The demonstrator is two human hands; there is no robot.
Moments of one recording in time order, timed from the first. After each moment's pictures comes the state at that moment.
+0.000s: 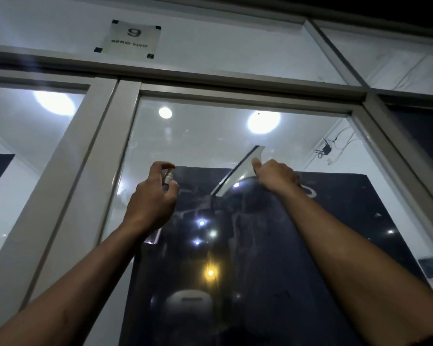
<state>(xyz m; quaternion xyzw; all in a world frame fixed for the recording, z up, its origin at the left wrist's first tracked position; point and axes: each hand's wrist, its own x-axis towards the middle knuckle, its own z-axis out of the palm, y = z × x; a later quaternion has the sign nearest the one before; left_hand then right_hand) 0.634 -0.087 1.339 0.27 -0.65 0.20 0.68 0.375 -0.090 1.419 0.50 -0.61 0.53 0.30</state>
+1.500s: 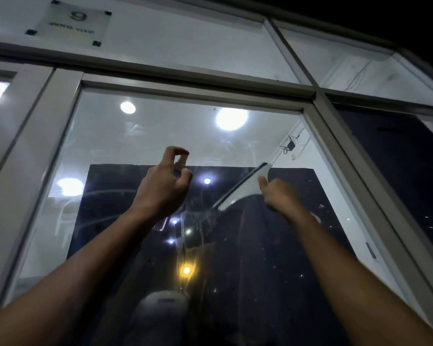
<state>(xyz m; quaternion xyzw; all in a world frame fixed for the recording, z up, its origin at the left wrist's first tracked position) 0.520 -0.071 1.360 0.20 -0.72 0.21 0.63 0.249 -0.107 1.370 0.47 -0.63 0.58 0.20</state>
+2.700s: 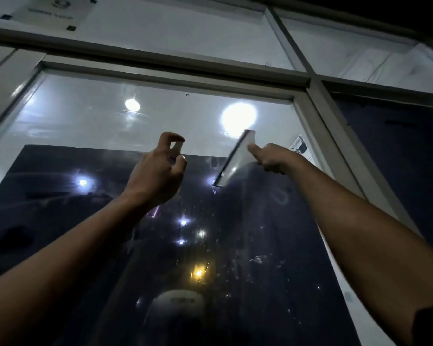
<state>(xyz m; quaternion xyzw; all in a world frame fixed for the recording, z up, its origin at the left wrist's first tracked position) 0.395 -0.092 1.362 0.22 -0.68 0.28 0.65 0.126 -0.106 1.452 0.61 -0.58 0.50 0.21</state>
